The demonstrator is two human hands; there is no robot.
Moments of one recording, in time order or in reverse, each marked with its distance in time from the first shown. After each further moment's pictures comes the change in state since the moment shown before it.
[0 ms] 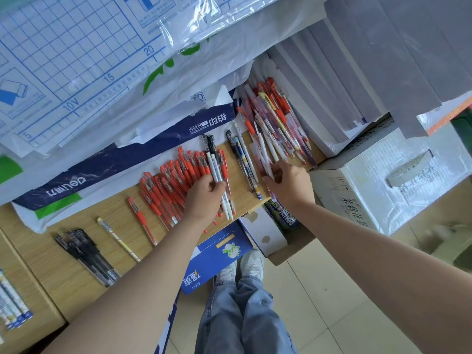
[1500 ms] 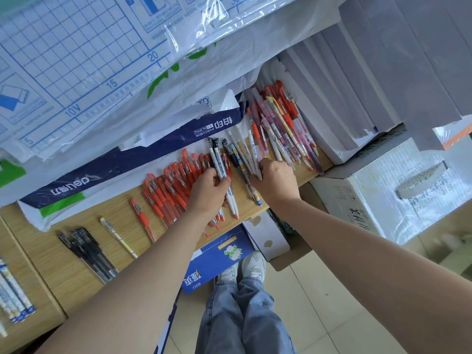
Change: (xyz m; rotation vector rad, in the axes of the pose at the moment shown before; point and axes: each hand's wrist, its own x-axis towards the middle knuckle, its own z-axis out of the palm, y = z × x) left_hand 0.017 0.011 0.000 -0.056 0.002 -0.030; right_hand 0.019 -0.039 0.011 -0.152 -0.112 -0.074
